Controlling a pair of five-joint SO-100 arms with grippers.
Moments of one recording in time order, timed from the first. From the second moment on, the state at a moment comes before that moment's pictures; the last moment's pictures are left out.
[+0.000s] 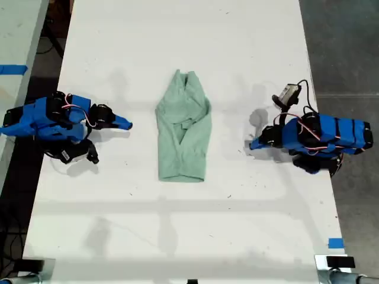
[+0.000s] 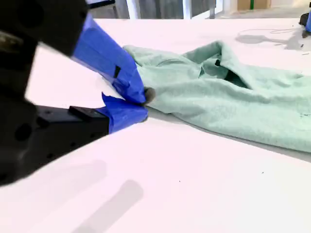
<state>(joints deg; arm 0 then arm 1) -14.5 206.1 182.6 59.7 6.4 8.0 200.1 175.1 76.3 -4.4</state>
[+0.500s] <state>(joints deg) -14.5 206.1 182.6 60.0 6.4 7.5 200.1 175.1 76.3 -4.4</state>
